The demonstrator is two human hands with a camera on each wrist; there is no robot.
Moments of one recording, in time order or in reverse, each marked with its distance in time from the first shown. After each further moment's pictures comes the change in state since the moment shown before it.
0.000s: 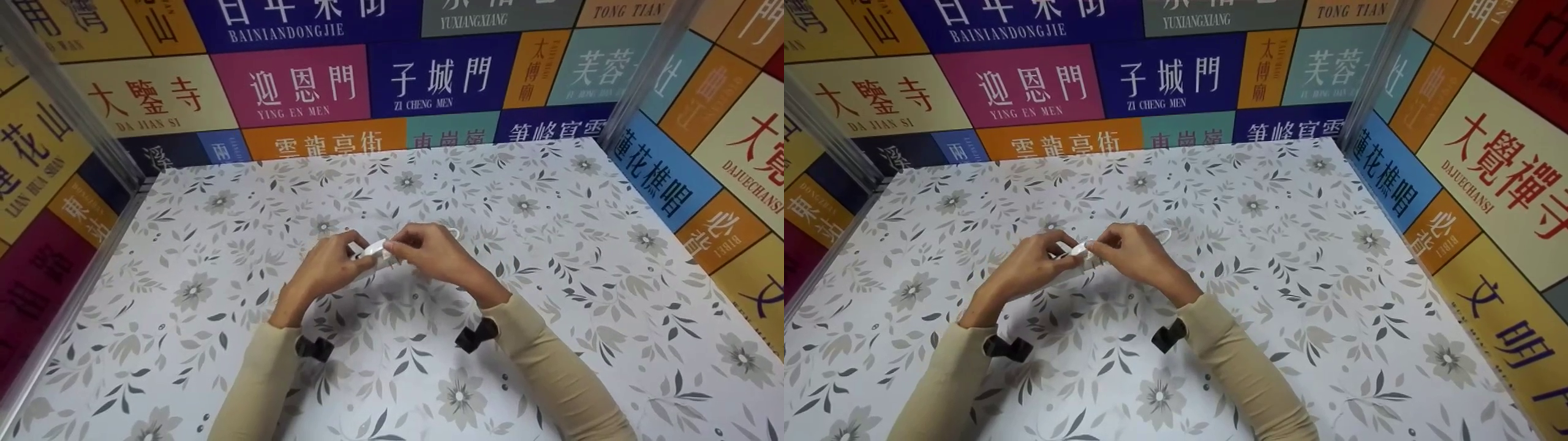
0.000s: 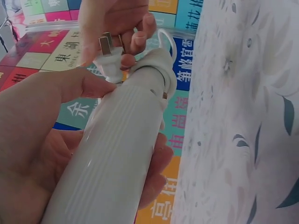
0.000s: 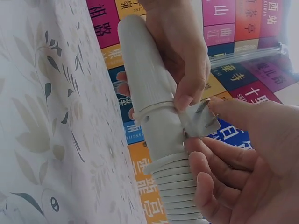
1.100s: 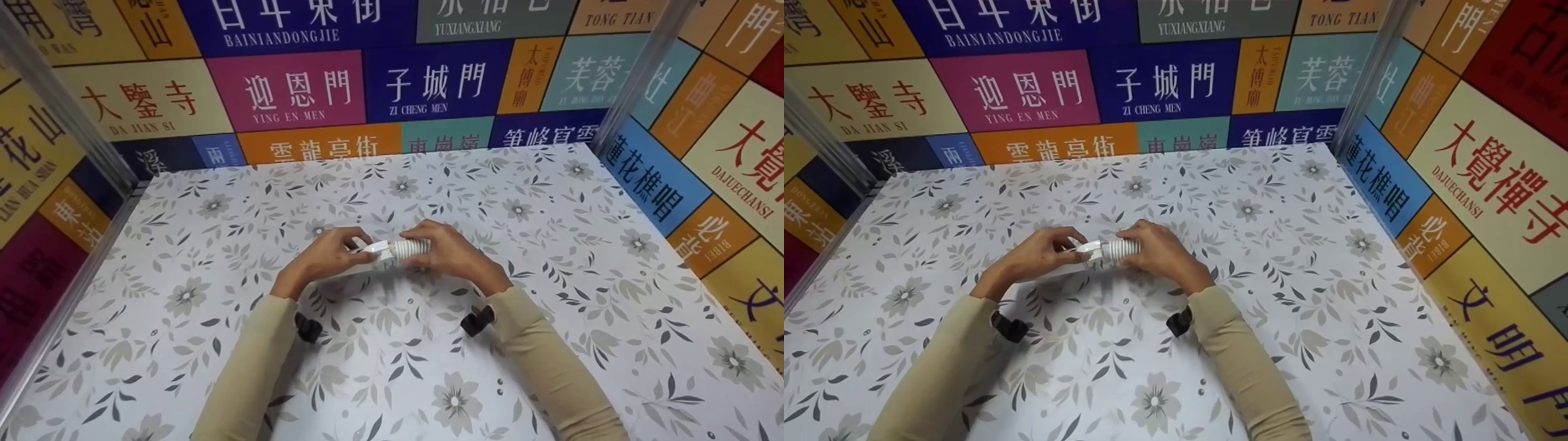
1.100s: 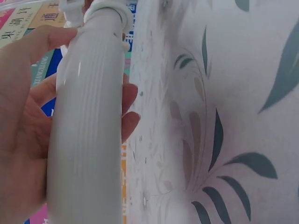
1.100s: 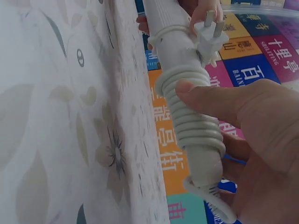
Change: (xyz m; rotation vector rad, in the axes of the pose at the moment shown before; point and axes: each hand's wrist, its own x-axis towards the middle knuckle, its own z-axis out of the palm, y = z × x) left_hand 0.050 -0.039 0.008 -0.079 -0.130 0.165; right_hand 0.020 0.059 -0.021 -0.276 -0.070 -0.148
